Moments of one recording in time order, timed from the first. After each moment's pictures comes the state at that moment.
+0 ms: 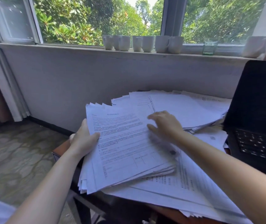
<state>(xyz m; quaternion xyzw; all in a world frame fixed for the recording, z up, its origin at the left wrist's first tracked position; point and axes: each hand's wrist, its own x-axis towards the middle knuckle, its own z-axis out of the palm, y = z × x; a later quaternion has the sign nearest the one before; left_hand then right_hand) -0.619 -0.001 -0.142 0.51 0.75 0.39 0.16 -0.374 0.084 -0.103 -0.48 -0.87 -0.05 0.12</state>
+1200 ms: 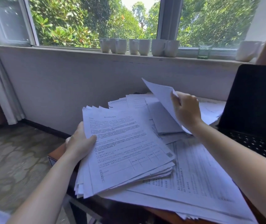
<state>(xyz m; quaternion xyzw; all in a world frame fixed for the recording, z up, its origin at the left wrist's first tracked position) -0.623 0.002 -0.147 0.51 0.76 0.39 0.12 -0.331 0.100 -0.063 -0.46 -0.75 -0.08 0.47</state>
